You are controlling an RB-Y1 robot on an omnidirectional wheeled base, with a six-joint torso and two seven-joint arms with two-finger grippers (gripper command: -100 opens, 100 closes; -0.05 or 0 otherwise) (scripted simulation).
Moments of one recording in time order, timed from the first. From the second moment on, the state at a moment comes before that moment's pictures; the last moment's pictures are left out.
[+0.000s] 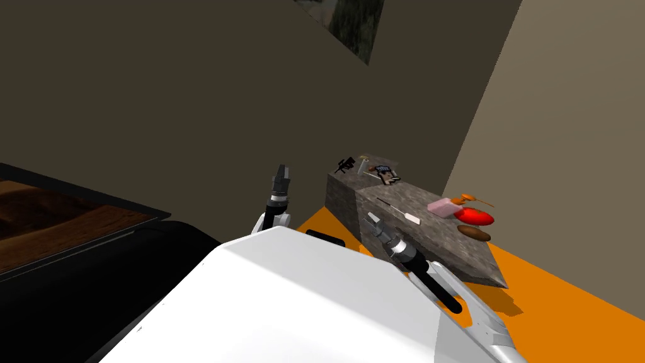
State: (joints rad) left arm 0.51 -0.01 0.02 -2.22 -0.12 -0.61 -0.13; right arm 0.47 -0.89 0.20 -1.82 0.34 -0.77 0.22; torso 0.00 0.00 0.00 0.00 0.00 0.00
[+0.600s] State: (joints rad) left arm 0.51 -0.01 0.02 -2.22 -0.12 -0.61 -0.13; right arm 0.44 -1.05 0.26 -1.68 0.40 -0.81 0.23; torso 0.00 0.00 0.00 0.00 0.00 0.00
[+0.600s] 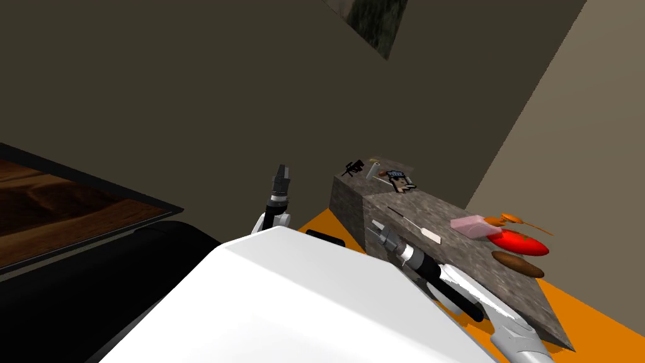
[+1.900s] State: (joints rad) left arm 0.51 -0.01 0.02 -2.22 -0.12 -0.61 -0.13; right arm 0.37 -1.38 0.35 -1.43 0.50 -0.85 0.23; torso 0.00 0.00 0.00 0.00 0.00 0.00
